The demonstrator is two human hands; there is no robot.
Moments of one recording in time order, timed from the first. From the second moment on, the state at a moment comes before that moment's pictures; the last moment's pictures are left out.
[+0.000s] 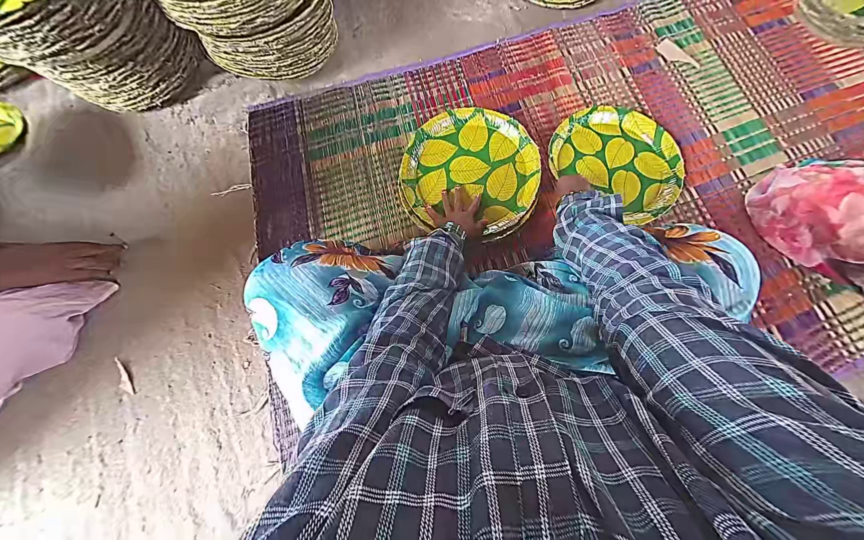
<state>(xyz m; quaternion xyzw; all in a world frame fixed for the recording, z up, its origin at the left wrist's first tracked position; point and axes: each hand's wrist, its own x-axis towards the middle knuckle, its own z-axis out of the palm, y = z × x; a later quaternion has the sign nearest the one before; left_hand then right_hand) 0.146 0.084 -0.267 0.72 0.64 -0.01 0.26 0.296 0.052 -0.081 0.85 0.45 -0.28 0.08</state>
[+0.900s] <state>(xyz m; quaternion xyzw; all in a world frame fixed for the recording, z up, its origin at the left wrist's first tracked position) 0.072 0.093 -0.224 0.40 0.80 0.19 0.40 0.316 0.093 -0.212 0.81 0.50 -0.21 -0.23</state>
